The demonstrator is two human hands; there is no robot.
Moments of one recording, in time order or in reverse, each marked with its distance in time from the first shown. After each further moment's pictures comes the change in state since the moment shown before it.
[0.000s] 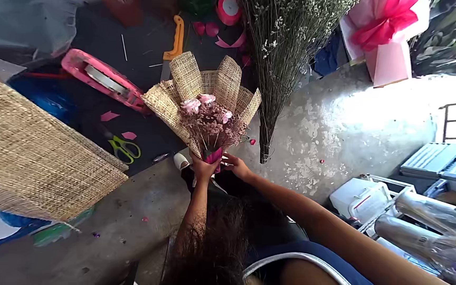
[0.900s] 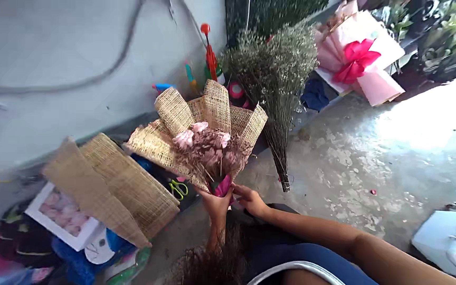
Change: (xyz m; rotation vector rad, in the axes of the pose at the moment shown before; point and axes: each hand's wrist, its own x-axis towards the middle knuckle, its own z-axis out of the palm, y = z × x) left_hand -0.082 0.114 -0.119 -0.013 0.414 0.312; right_hand -0.109 -0.114 0.049 0.034 0.031 -0.457
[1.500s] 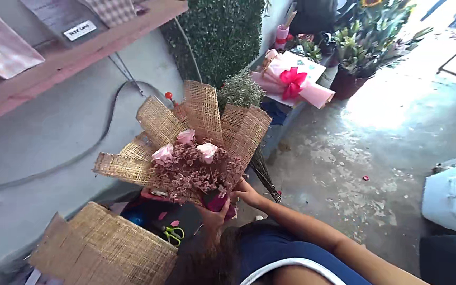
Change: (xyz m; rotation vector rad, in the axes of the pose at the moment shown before) left_hand -0.007 0.064 -0.006 -0.426 -0.228 0.421; right_hand -0.002 -0.033 -0.056 0.309 0.218 -0.481
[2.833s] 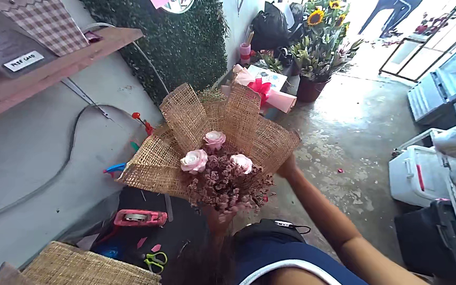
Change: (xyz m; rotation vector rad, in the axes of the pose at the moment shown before) left_hand -0.032 -0.016 0.073 0.148 -0.199 0.264; right_hand -0.064 -0.131 -0.132 0.327 0.709 -0.104
